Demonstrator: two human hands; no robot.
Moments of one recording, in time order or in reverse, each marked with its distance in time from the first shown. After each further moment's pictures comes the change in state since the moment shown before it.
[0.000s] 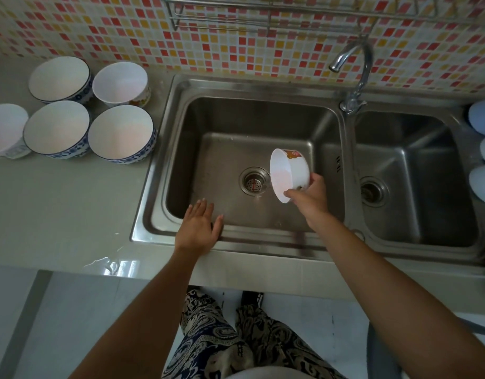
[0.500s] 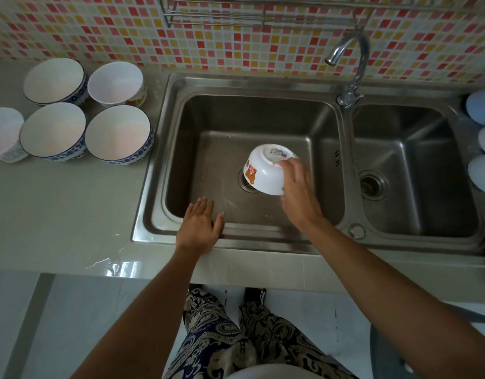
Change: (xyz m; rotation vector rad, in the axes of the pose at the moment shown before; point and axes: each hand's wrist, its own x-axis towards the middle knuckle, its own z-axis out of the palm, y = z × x) left_hand 0.001 -0.001 0.002 0.001 -0.006 -0.002; right_hand -0.027 -0.004 0.011 -0.688 0.010 -0.822
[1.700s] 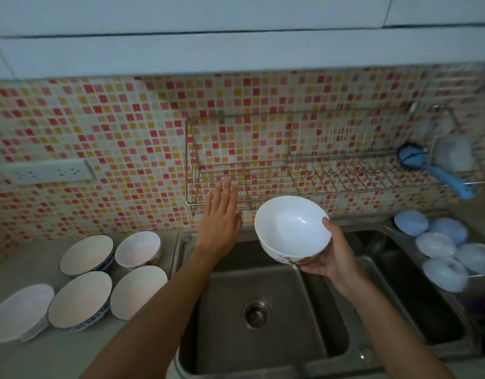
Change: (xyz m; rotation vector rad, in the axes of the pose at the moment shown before) left_hand 0.113 0.117 -0.277 0.282 0.695 0.460; right_hand 0.054 -0.074 -0.197 1.321 0.202 0.641
